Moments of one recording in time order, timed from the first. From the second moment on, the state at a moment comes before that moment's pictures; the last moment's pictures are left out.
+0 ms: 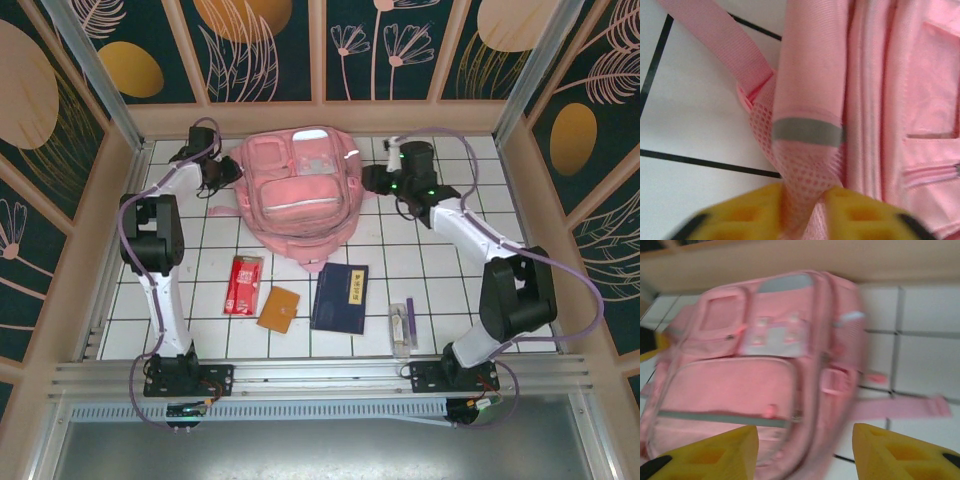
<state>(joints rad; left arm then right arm) -0.04 2.18 1.70 -0.45 0.23 -0.49 0.33 1.58 1.15 -0.13 -0.16 0.29</state>
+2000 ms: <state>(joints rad) -0.66 2.37 2.05 -0.80 -0.23 -0.54 -0.01 1.54 1.00 -0.13 -0.49 0.39</state>
